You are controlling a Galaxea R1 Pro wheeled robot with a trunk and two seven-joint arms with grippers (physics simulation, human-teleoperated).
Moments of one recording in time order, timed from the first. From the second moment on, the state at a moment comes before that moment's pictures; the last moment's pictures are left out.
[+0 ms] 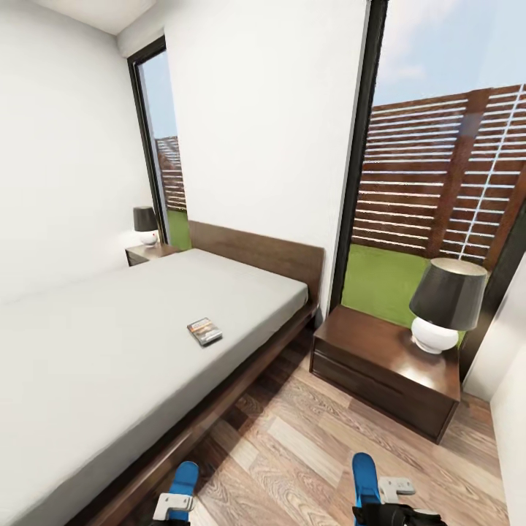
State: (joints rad) left arm -0.44 0.02 -0.35 -0.14 0.29 -0.02 0.02; right arm -0.17 -0.06 -0.10 -0.89 0.02 0.51 0.17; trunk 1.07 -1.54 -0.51
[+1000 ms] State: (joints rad) left arm -0.35 0.02 -0.35 -0.13 0.32 -0.05 0.02; right arm -0.17 -0.08 -0.10 -0.81 0.02 0.46 0.17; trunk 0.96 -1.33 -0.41
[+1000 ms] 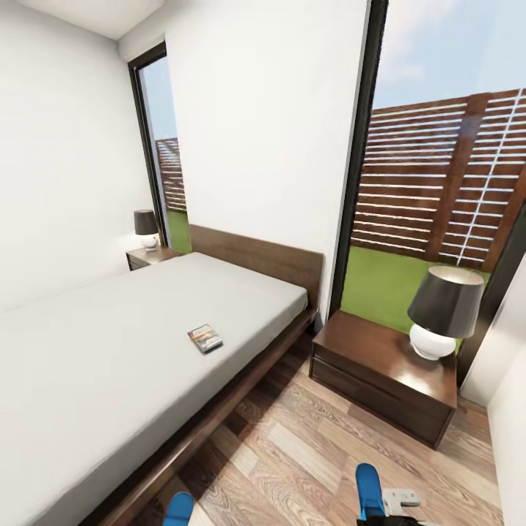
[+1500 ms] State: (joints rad) left arm -0.34 0.02 -0.35 -0.14 0.32 -0.06 0.02; right arm -0.17 -0.08 -0.10 -0.72 0.02 0.39 0.17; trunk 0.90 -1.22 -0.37
